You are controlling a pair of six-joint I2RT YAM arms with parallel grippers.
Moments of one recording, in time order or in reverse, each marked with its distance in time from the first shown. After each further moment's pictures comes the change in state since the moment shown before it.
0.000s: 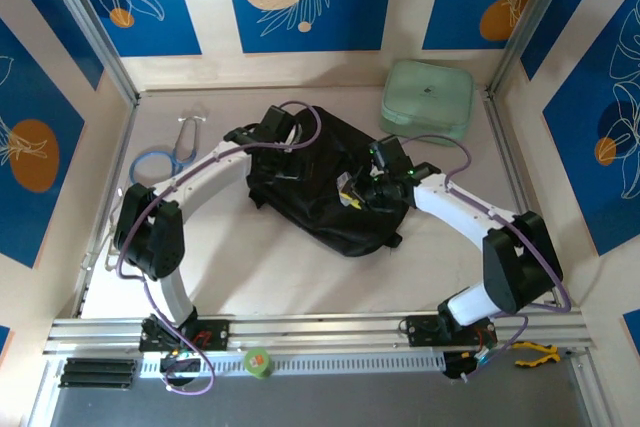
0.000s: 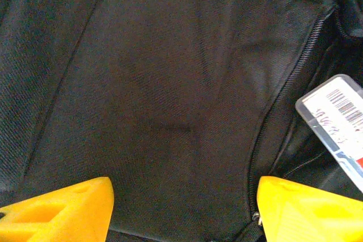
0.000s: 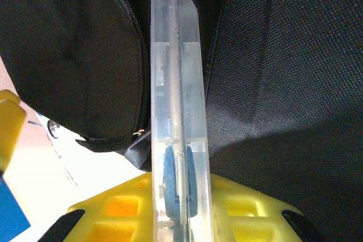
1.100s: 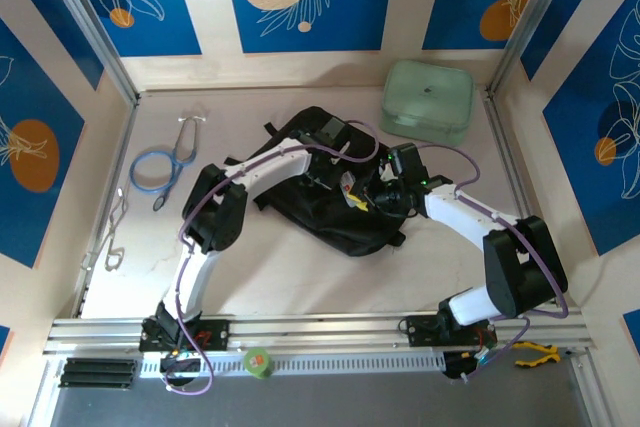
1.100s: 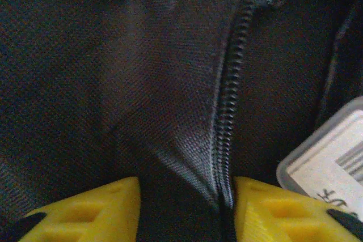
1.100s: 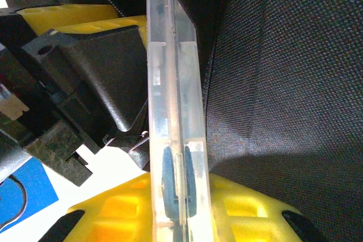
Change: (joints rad) left arm -0.161 0.425 0.385 -0.127 -0.208 0.219; right arm -0.105 -0.027 -0.143 0.184 -0.160 -0.049
